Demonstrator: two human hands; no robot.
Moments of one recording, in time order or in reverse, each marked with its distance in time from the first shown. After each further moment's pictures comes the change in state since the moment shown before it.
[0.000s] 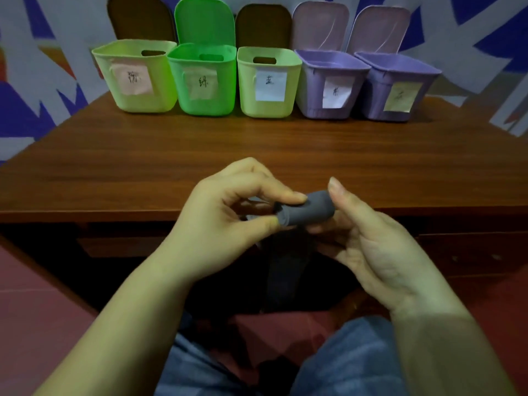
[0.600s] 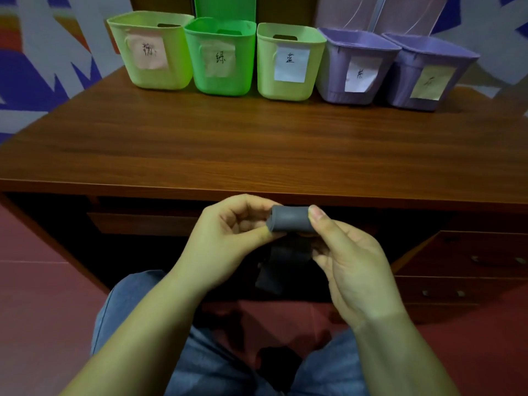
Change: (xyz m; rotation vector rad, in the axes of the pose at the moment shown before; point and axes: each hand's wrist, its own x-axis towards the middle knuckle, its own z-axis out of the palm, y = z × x) left_hand -0.045 -0.034 0.020 -0.412 0.159 -0.493; right_hand 0.011 0.061 0.024 0.182 0.114 -0.040
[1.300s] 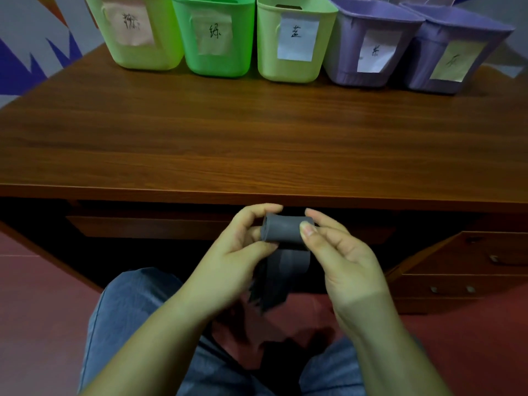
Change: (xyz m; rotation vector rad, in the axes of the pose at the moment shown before) left_hand 0.012 -0.041 -0.007 -0.186 -0.094 -0.289; right_hand 0.035 0.032 -0.001 -0.182 0.028 -0.039
